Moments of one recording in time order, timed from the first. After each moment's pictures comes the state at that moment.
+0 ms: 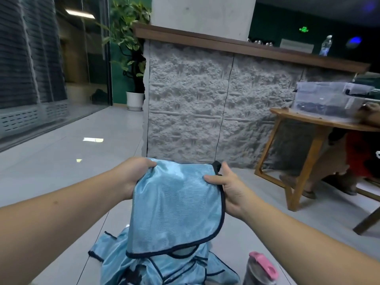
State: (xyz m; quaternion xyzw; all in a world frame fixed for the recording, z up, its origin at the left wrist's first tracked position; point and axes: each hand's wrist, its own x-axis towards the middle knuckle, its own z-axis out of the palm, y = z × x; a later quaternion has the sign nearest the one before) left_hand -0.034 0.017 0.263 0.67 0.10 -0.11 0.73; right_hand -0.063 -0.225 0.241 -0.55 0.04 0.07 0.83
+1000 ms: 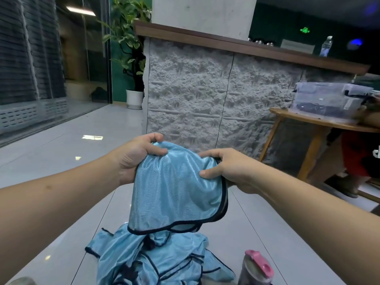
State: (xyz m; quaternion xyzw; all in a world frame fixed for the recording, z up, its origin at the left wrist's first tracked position) left_hand -0.044 0.013 0.294 0.58 -0.09 -0.16 0.79; right_hand -0.074 -0.235 0.309 -0.85 -0.04 0.09 0.51
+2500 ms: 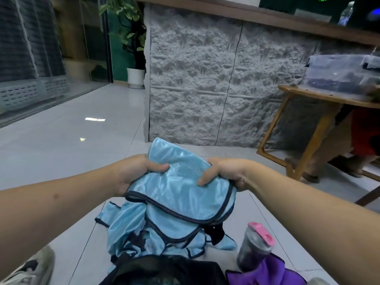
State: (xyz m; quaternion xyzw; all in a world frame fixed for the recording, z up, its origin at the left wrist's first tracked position) left_hand -0.060 0.027 0.210 0.67 -0.01 -0.26 0.69; right_hand -0.056 -0.230 0.230 -0.78 -0.04 0.33 0.53
